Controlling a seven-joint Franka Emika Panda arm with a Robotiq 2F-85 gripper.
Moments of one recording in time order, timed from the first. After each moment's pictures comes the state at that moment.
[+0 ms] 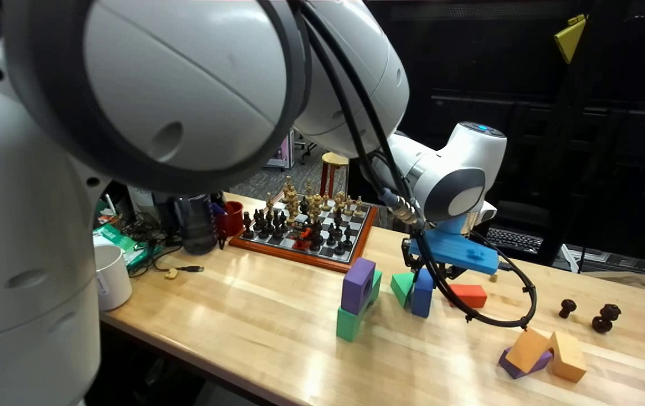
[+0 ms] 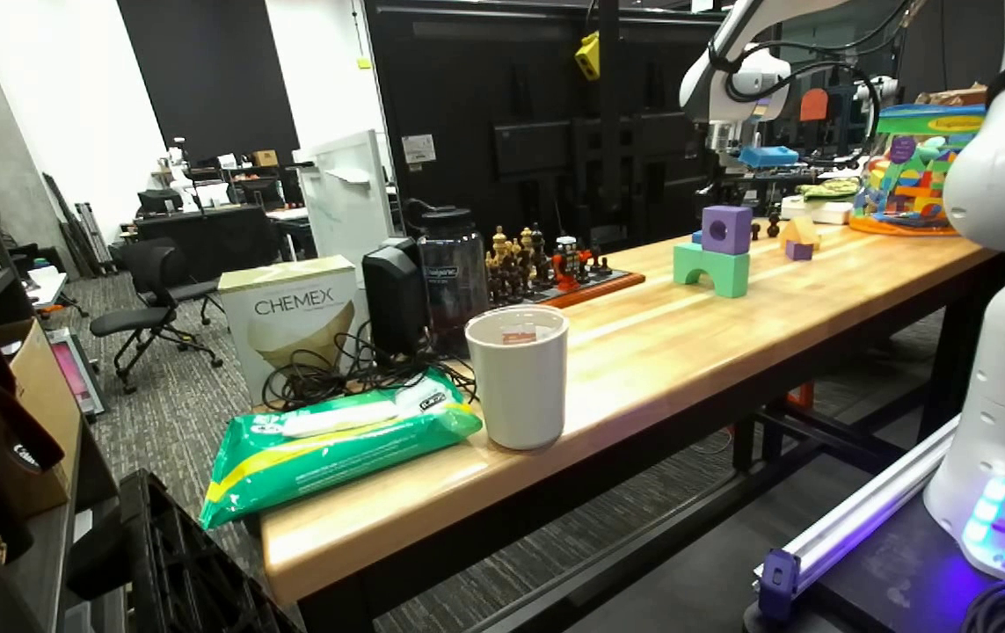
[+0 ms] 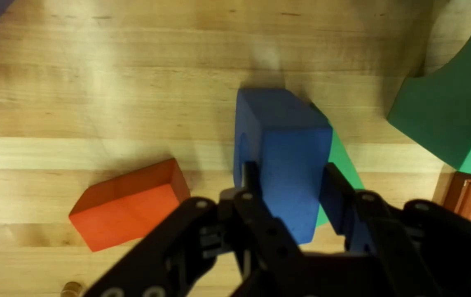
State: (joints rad) arm -0.31 0.22 -0.20 -1.97 0.19 2.27 -0.64
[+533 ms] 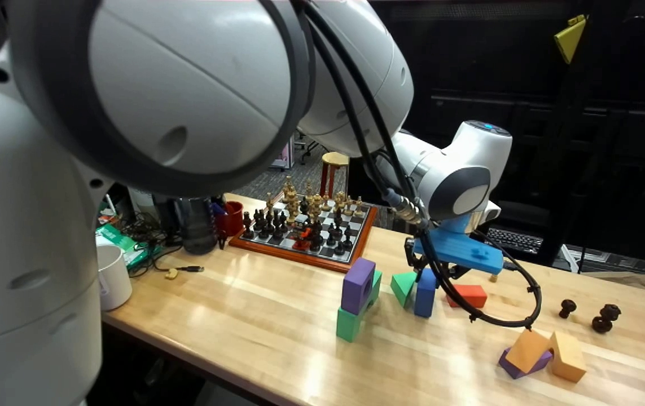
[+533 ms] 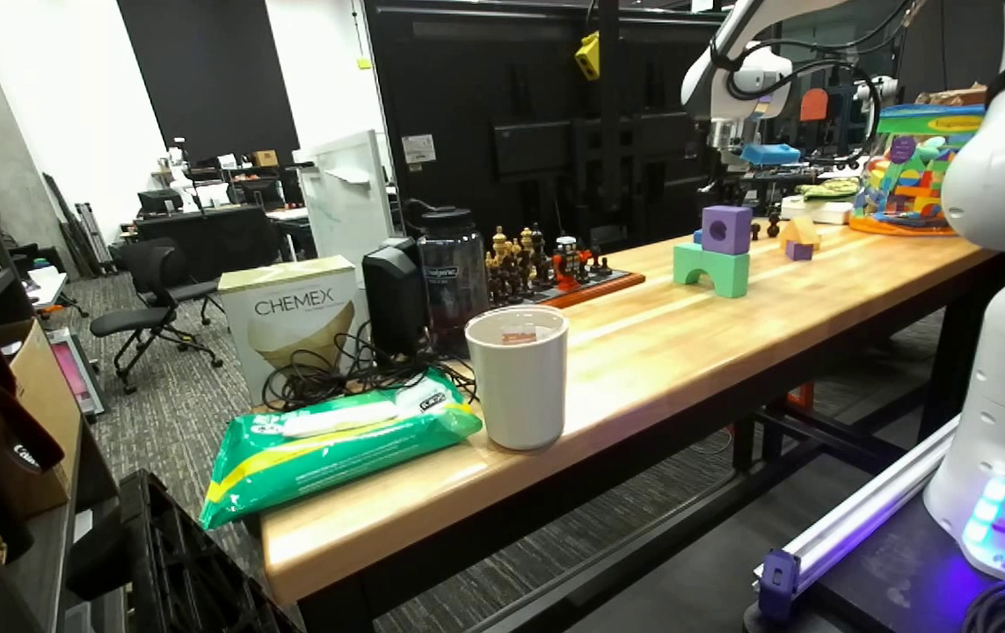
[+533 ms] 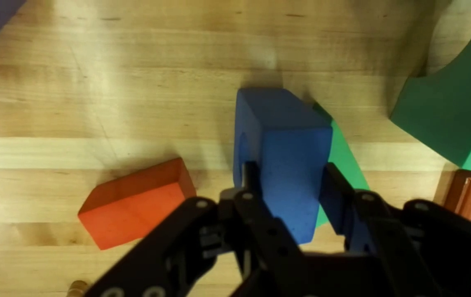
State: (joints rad) arm -0.32 0.23 -0.19 -1.96 0.19 2.25 -0.64
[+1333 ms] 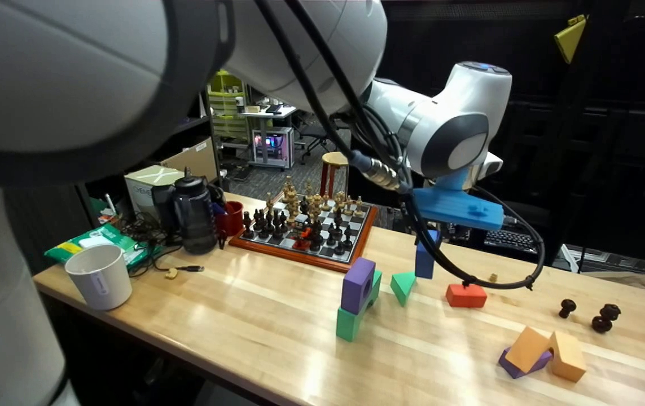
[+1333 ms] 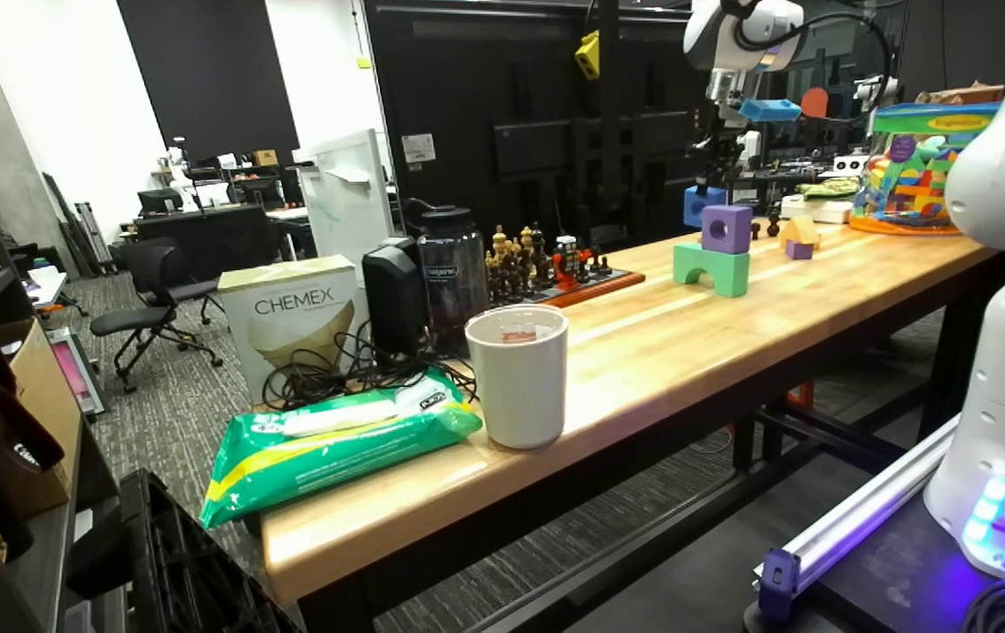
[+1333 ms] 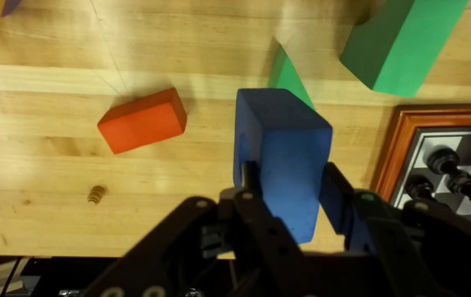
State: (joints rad) arm -0.29 0.06 -0.19 -1.98 0.17 2.24 -0.61
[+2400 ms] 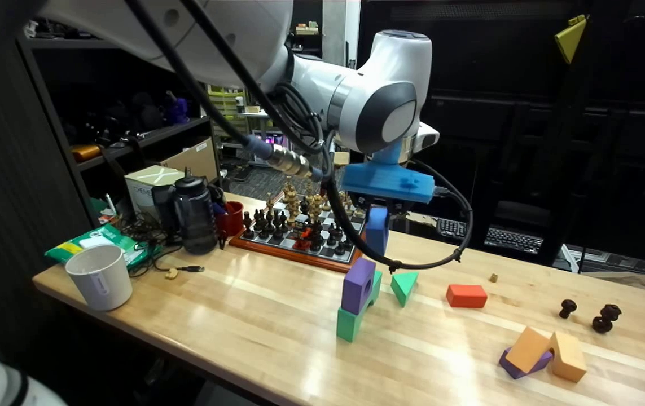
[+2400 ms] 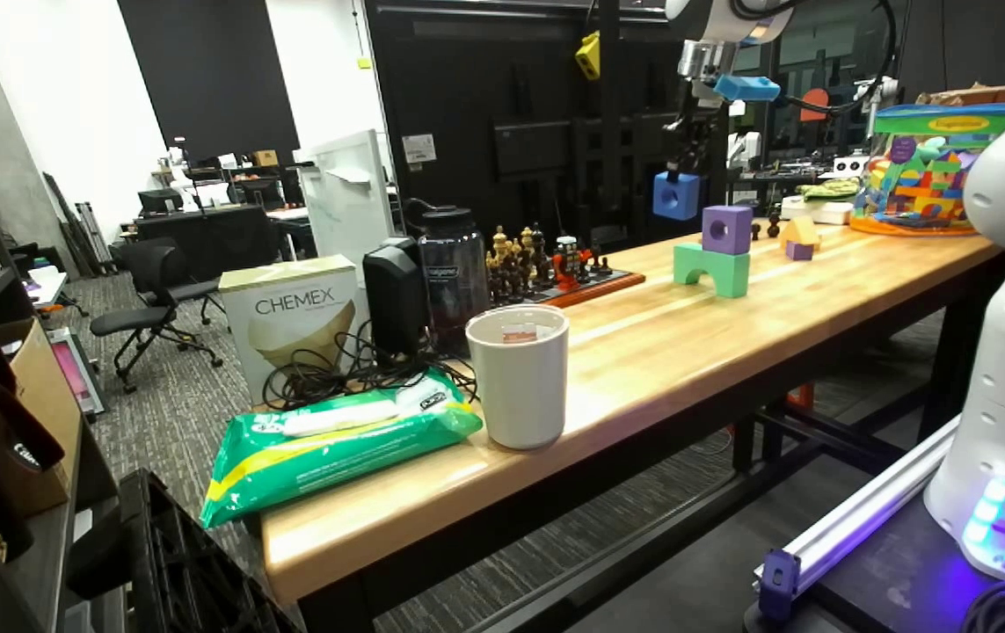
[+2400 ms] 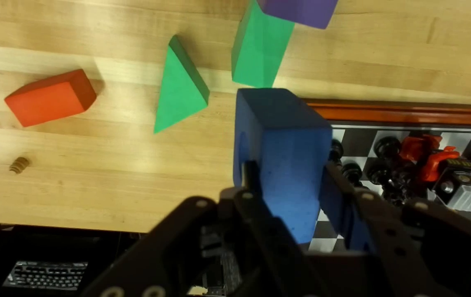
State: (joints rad) arm -0.14 -0.16 -0.16 -2.16 0.10 2.26 -0.45
